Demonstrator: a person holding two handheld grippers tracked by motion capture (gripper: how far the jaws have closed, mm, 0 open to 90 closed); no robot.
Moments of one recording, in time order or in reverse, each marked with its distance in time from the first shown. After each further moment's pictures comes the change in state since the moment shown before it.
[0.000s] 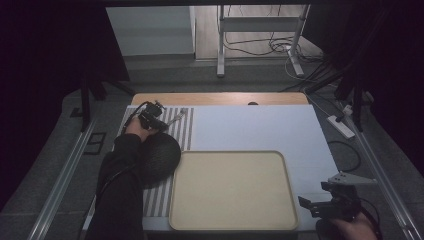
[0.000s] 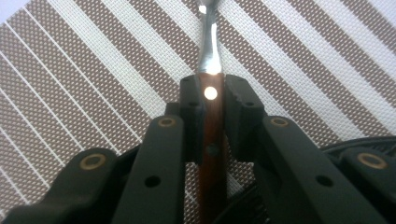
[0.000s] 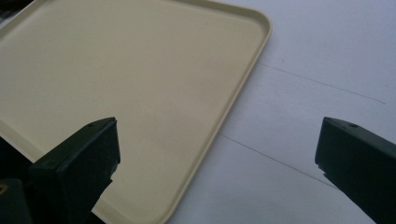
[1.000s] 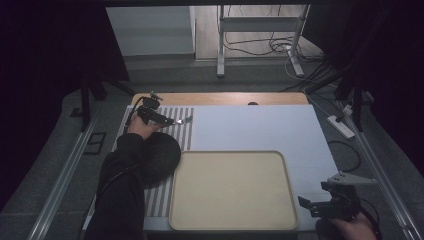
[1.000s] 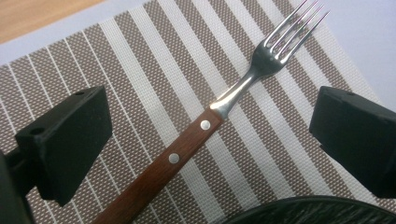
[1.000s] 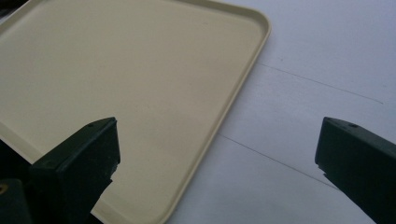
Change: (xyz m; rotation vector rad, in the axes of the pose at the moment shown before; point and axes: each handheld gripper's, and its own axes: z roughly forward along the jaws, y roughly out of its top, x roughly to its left) left arm 0.001 0.011 -0.014 -0.105 0.030 -0.217; right arm 0.001 0.000 0.001 0.004 -0.009 -0.002
